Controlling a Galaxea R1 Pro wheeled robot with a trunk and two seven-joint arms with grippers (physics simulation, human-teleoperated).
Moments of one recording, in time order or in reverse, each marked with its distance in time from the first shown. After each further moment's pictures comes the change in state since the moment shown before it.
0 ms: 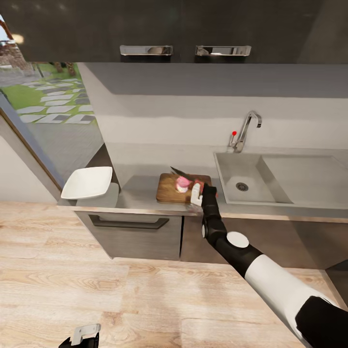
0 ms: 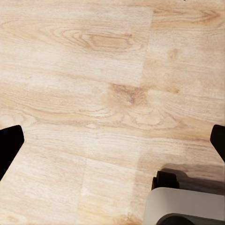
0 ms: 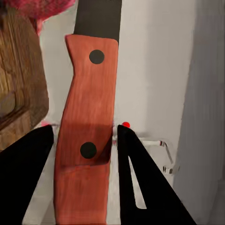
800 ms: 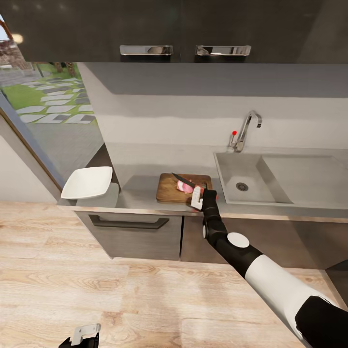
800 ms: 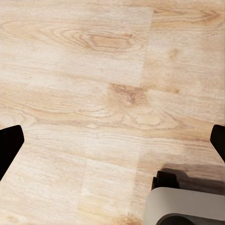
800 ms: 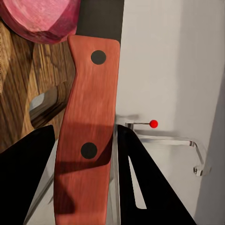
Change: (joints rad) left arm 0.000 0.000 0.000 0.000 0.000 0.000 0.000; right arm 0.001 -0.001 0.002 0.021 -0.041 -0.009 0.080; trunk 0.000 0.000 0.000
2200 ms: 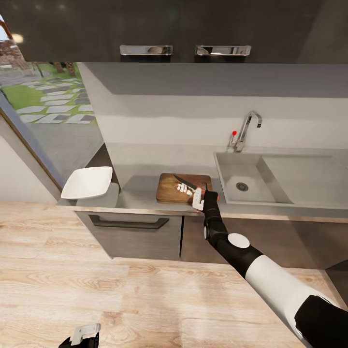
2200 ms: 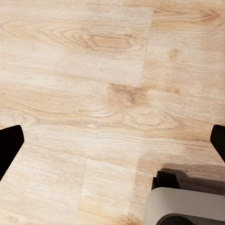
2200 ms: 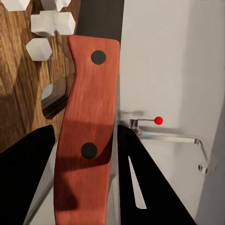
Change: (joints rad) left arm -0.001 0.000 0.000 0.000 0.000 0.000 0.000; right arm 0.000 -0.002 0.000 0.028 0.000 0.000 0.000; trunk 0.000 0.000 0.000
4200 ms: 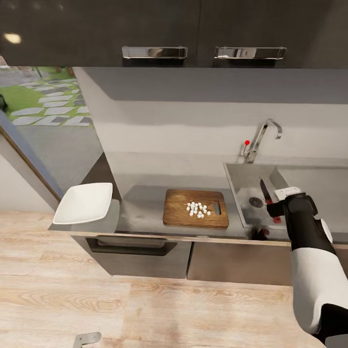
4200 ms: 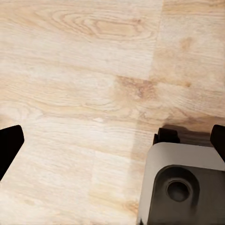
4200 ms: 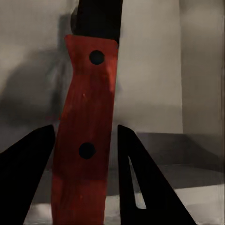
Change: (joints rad) left arm 0.001 -0.006 0.000 0.002 0.000 0.189 0.007; right arm -0.001 -0.098 -1.086 -0.294 -0.045 0.372 0.782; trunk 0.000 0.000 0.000
